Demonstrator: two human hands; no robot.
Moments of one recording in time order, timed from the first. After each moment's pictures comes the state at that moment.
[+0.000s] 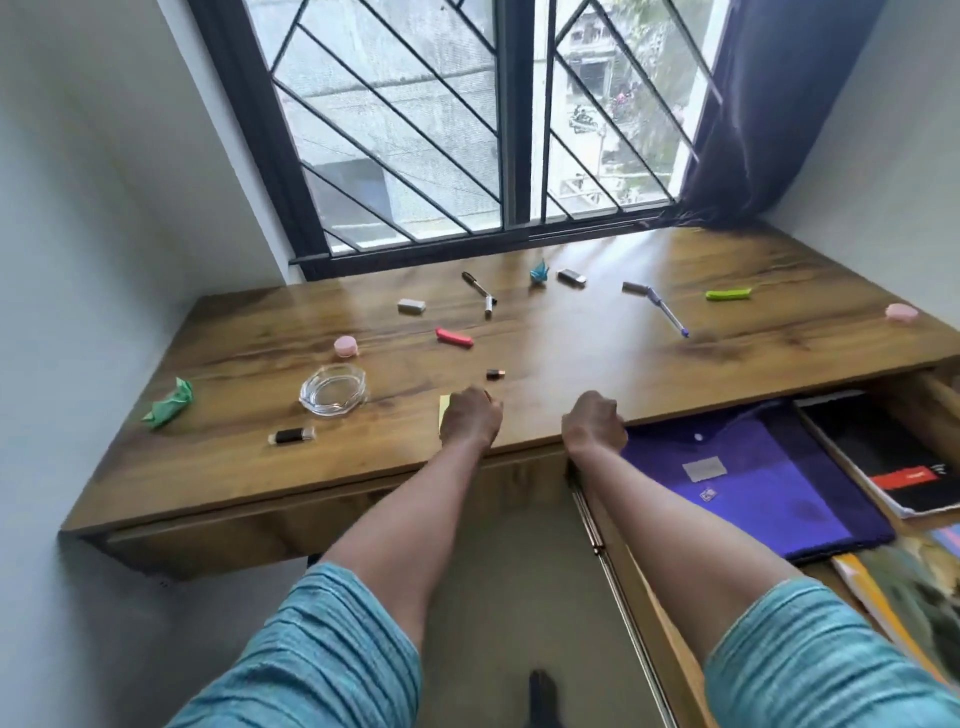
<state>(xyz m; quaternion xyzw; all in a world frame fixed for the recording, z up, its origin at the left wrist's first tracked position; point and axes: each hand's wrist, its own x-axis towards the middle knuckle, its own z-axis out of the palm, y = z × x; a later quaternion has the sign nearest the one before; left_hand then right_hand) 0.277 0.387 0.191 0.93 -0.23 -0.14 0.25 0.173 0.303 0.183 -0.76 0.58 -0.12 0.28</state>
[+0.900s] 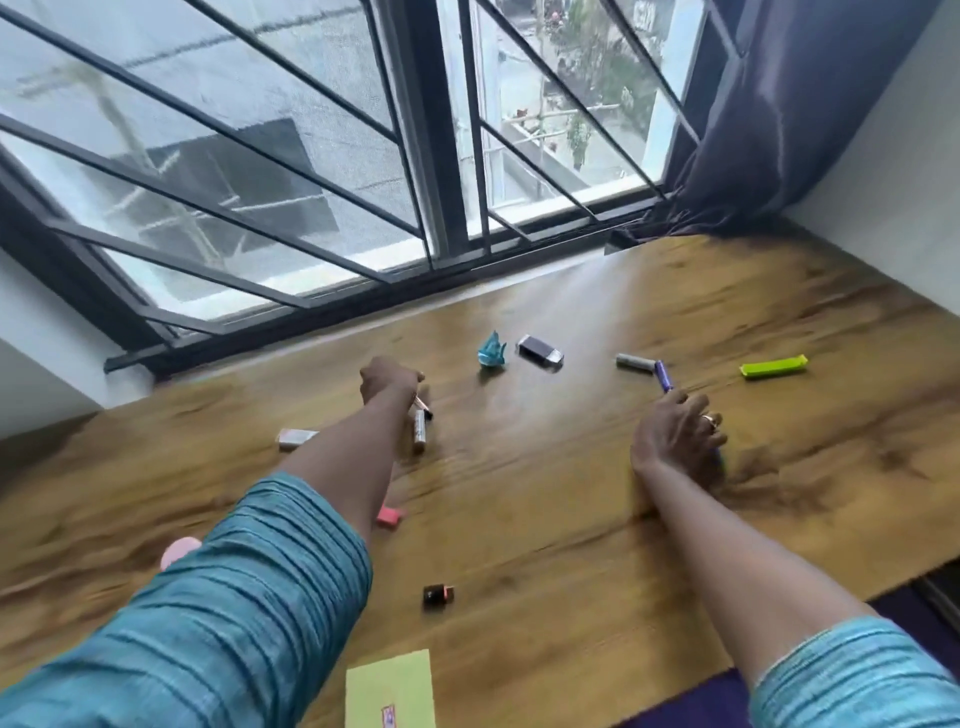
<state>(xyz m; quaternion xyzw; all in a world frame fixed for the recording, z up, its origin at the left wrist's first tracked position) 0.543 0.107 0.186 0.94 -0.08 -0.18 0.28 0.291 -0.013 0.111 -0.66 0.72 -0.17 0.11</state>
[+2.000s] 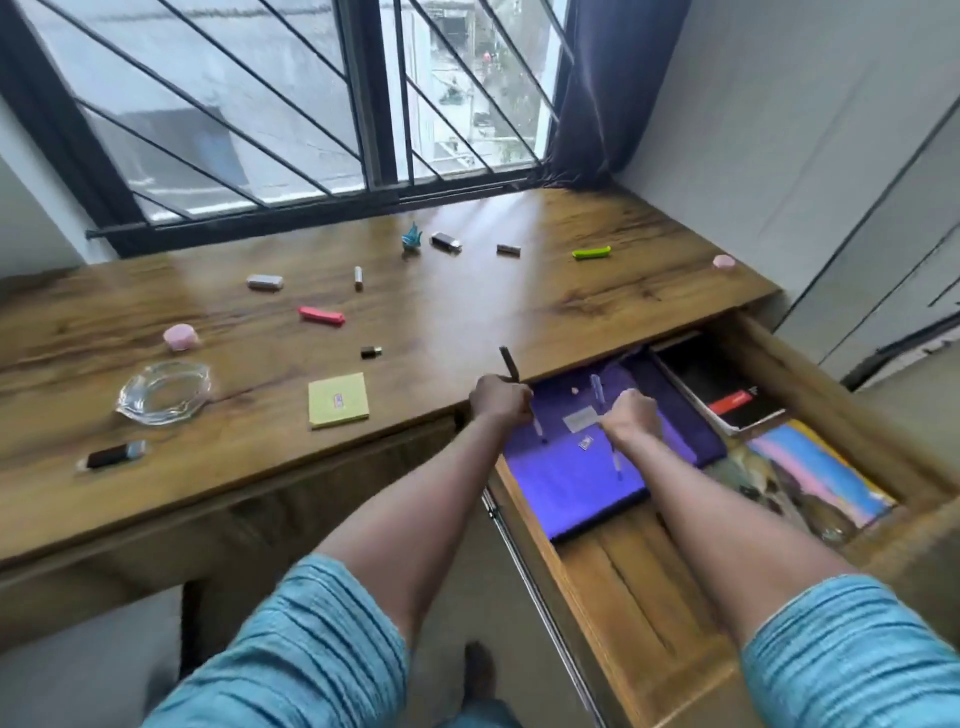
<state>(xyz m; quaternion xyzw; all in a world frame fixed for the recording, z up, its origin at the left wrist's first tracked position) 0.164 0.274 0.151 0.72 -0.16 -0.44 0.51 0.015 0.211 0.152 -0.70 0.67 -0.07 0.23</state>
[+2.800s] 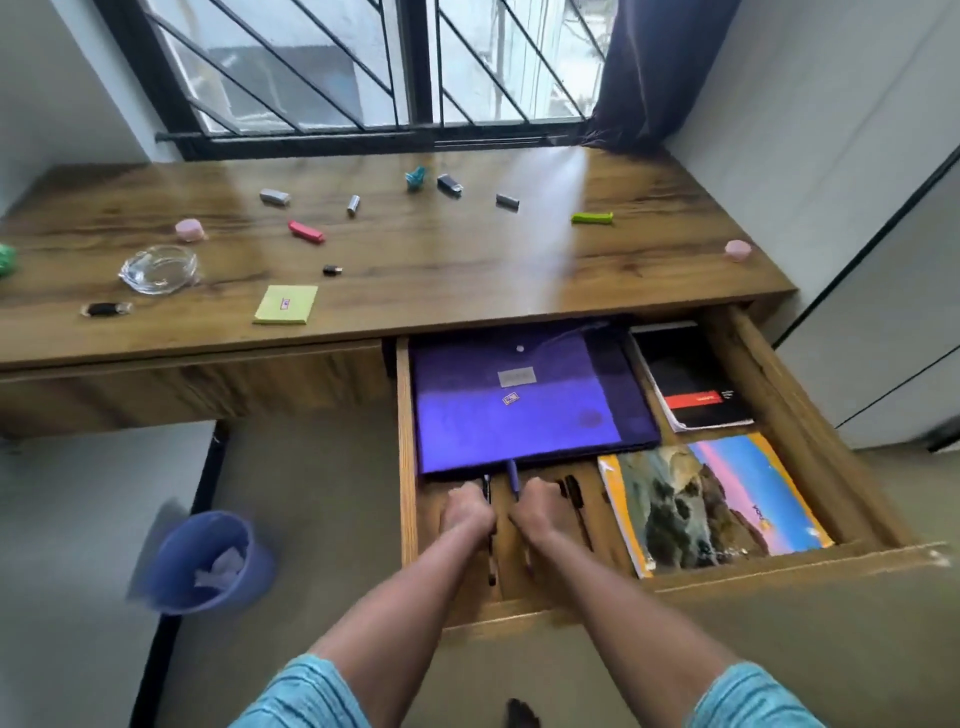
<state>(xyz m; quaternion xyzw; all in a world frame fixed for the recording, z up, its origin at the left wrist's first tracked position) -0.056 0.320 0.059 0.91 -0.11 -0.35 0.17 -0.119 0.258 0.068 -0.82 0.49 0.11 0.26</state>
